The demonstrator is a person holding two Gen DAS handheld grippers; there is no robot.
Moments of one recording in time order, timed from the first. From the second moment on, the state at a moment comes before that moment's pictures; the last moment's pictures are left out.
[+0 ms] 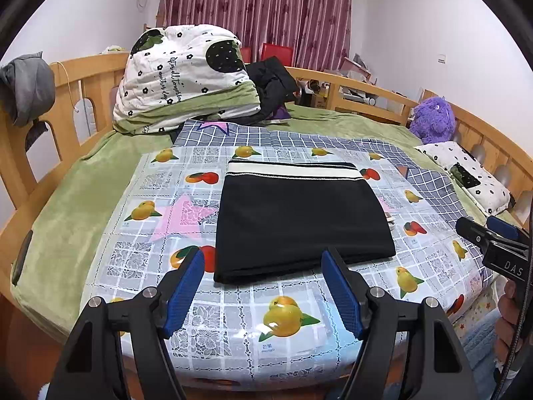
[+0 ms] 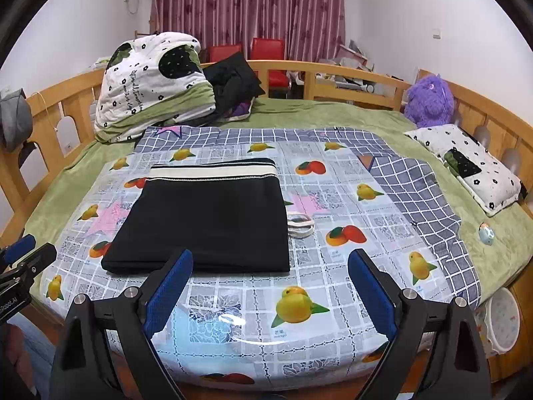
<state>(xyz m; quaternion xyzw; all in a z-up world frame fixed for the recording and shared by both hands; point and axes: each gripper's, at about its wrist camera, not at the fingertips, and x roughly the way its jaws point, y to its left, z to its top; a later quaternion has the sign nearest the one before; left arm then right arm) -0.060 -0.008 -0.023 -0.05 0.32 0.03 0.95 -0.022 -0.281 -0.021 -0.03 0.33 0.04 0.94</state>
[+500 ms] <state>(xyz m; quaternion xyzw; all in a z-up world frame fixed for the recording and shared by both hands) -0.058 -0.007 -0.025 -0.05 0.32 0.03 0.95 -0.023 -0.278 -0.021 -0.04 0.33 0.04 0.94</state>
